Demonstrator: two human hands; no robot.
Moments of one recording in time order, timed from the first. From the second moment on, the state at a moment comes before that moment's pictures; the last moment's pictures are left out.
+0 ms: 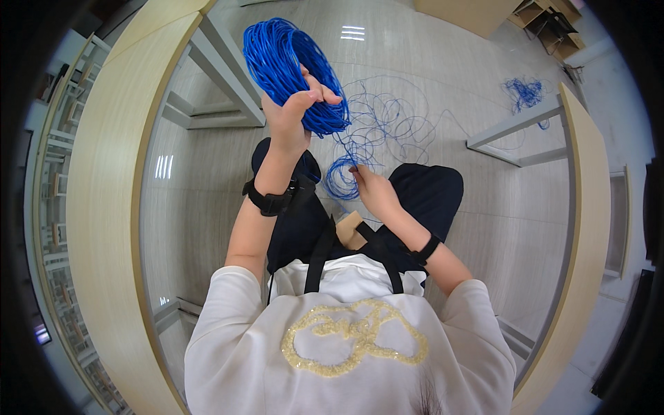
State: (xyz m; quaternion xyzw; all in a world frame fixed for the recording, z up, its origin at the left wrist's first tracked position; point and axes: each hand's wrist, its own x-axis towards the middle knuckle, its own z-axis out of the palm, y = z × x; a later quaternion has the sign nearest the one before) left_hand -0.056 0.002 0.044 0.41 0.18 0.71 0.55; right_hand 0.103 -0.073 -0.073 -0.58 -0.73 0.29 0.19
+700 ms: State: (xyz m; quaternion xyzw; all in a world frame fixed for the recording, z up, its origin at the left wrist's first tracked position) left_hand -0.060 -0.025 -0.044 0.79 0.39 0.33 0.34; right_hand 0.157 -0.046 0.089 -0.45 -0.71 0.54 -0.04
